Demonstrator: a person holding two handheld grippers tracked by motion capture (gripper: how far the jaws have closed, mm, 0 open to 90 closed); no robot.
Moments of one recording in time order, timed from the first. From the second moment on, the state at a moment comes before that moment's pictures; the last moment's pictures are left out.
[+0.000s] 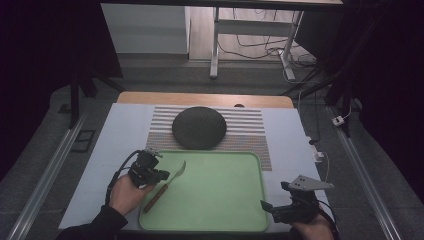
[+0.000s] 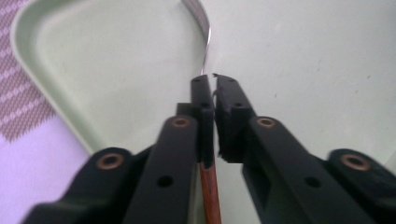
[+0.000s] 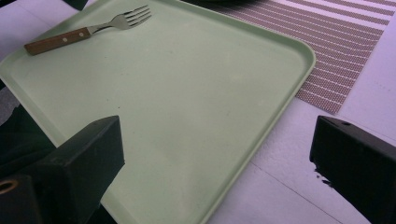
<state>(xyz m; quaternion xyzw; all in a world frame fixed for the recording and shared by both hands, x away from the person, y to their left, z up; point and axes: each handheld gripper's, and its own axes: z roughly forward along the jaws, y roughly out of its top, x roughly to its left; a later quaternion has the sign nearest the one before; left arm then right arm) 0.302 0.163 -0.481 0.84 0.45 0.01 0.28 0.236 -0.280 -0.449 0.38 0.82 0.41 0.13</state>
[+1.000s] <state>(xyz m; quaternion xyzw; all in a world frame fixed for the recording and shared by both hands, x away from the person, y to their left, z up) 0.351 0.149 -0.505 0.84 0.44 0.00 0.31 0.239 -0.276 -0.451 0.38 0.83 0.39 0.12</state>
